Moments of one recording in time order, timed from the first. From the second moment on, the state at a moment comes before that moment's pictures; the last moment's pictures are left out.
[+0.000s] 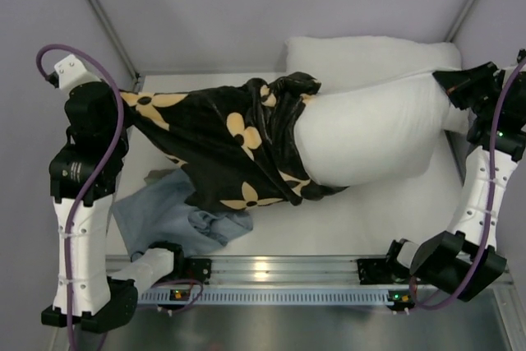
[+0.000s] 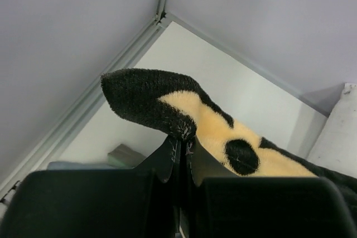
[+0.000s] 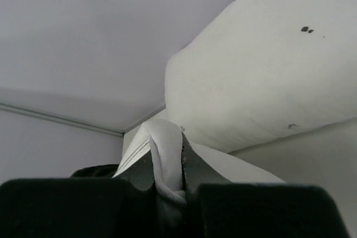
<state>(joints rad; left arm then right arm) -0.12 1.02 1.67 -0.92 -0.53 -0.46 -0.49 1.18 1.28 -0.22 -0.65 0.80</state>
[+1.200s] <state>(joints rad) -0.57 0.92 2.23 -1.00 -1.04 -0.10 -0.65 1.25 1.31 -0.28 -0.74 0.83</state>
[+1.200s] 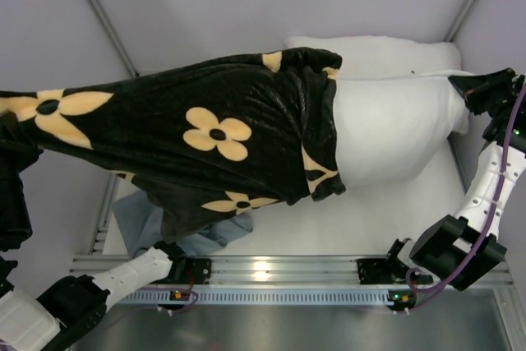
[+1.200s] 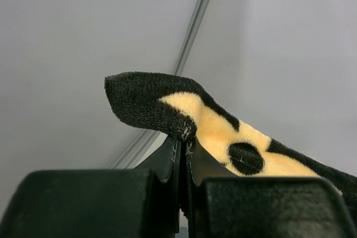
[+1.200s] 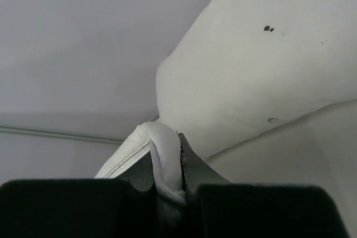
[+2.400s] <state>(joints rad) -0.66 0.65 2.04 -0.30 -1.49 0.63 -0.73 1.31 1.33 -0.28 -0.71 0.84</state>
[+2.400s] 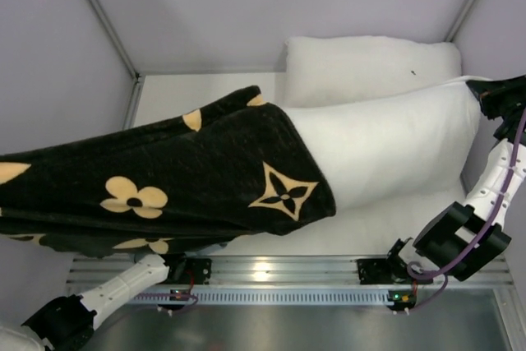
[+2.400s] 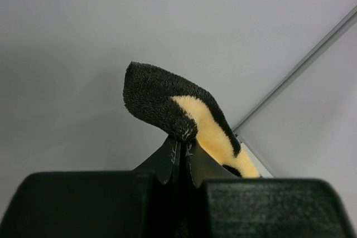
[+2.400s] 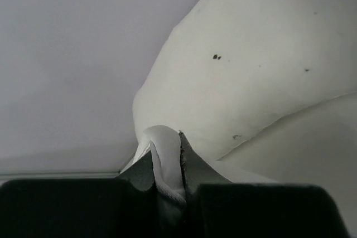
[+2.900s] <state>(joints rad) -0.89 0.91 1.60 -0.10 -1.52 0.42 -0.61 1.34 1.32 -0.27 -0.45 0.78</state>
